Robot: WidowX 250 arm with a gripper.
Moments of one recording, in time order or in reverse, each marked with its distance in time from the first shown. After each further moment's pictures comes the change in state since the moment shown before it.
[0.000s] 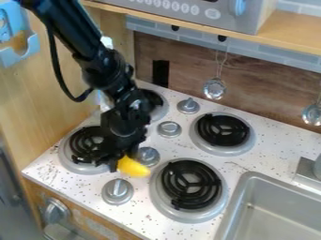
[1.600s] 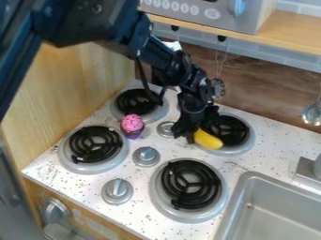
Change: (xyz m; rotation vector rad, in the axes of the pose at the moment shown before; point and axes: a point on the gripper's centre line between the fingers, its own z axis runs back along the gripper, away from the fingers) arm -0.037 -0.155 -0.015 -0.253 0.129 -0.242
